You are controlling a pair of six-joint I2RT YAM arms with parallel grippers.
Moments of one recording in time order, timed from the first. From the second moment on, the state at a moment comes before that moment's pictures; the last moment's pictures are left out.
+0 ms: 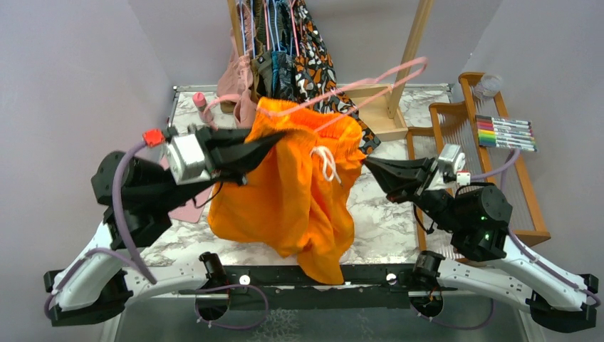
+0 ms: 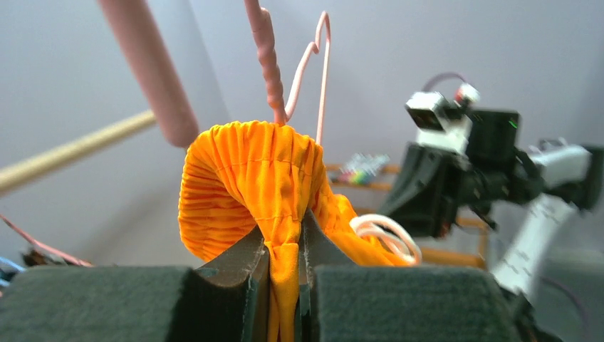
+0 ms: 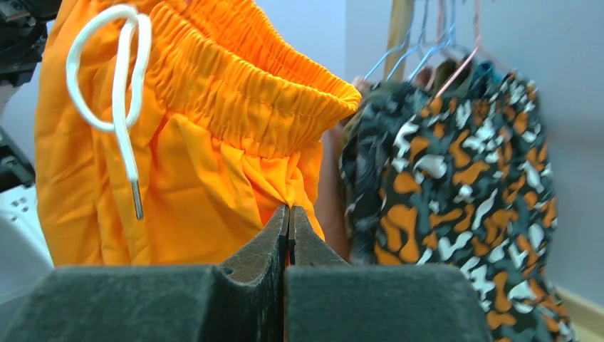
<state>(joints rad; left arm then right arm) -1.05 0.79 1.41 -0.18 0.15 0.19 1.06 0.56 0.82 0.13 0.08 -0.02</state>
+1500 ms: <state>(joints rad) -1.05 0.30 0.60 -0.17 -0.11 0.04 1.05 0.76 0.61 -0.06 0.24 0.62</state>
